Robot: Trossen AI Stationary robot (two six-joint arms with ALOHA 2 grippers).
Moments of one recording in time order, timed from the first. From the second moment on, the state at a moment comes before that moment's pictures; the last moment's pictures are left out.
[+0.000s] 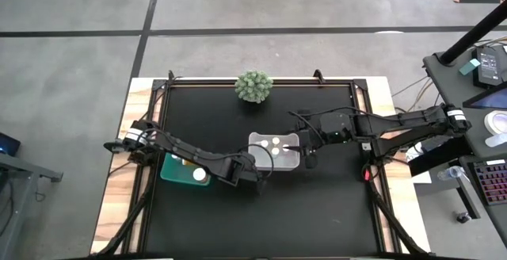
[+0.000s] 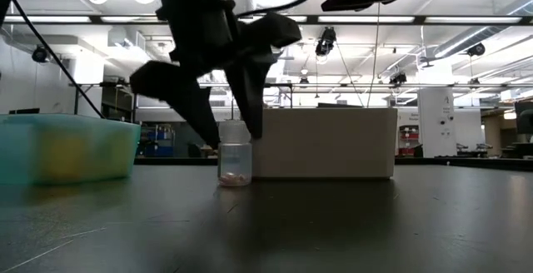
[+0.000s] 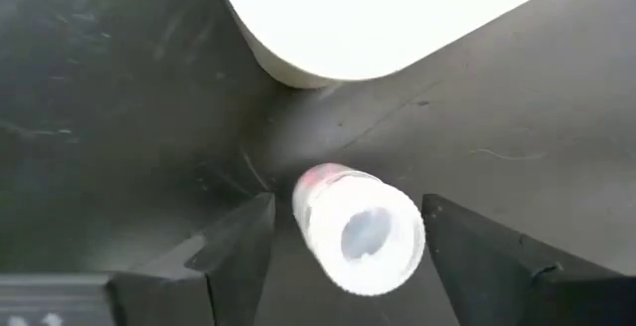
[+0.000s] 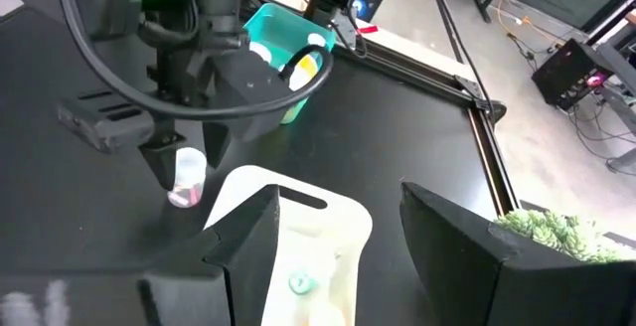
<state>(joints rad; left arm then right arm) -0.29 1.92 1.40 -0.72 -0.24 -1.32 0.06 1.15 0.86 -0.14 0.05 -0.36</state>
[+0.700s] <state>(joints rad) -0.30 1.89 1.42 -0.75 -0.24 -1.26 0.06 1.15 0.86 -0.14 0.05 -0.36</state>
